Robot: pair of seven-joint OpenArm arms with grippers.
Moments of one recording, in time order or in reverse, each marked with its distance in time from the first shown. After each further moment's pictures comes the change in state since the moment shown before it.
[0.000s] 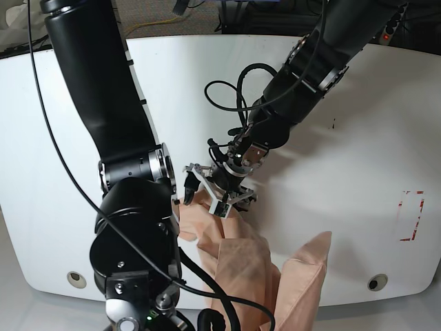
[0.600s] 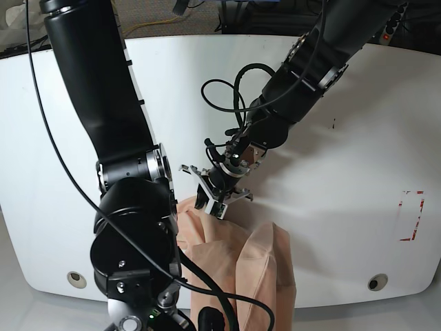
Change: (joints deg) left arm 0.8 0.0 -0.2 2.4 0.0 0.0 3.9; right arm 0.0 0.7 -1.3 0.0 -0.2 0.0 0.0
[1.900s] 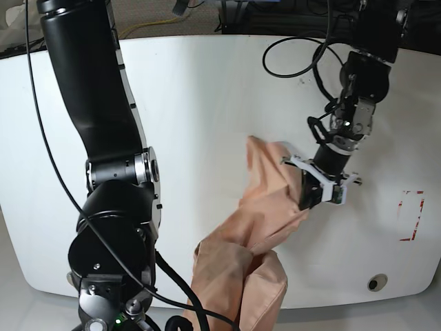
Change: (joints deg) left arm 25.5 -28.5 -23.5 52.9 -0.4 -0.4 15.4; right arm 0.0 3.3 3.5 0.0 -0.5 -0.2 0.0
